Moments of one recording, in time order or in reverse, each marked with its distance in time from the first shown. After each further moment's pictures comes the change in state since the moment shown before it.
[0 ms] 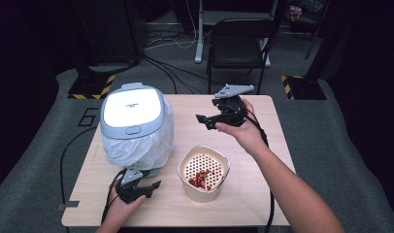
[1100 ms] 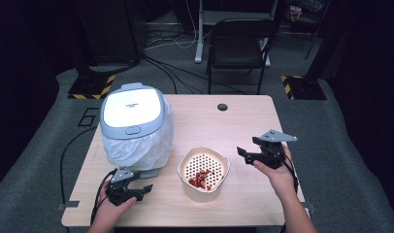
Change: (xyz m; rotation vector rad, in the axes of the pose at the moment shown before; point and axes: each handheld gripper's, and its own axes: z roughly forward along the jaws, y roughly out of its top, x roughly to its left) left arm 0.011 -0.001 -0.025 0.065 0.006 -0.045; right arm -0.021 -0.159 -0.056 0.016 -0.186 0.206
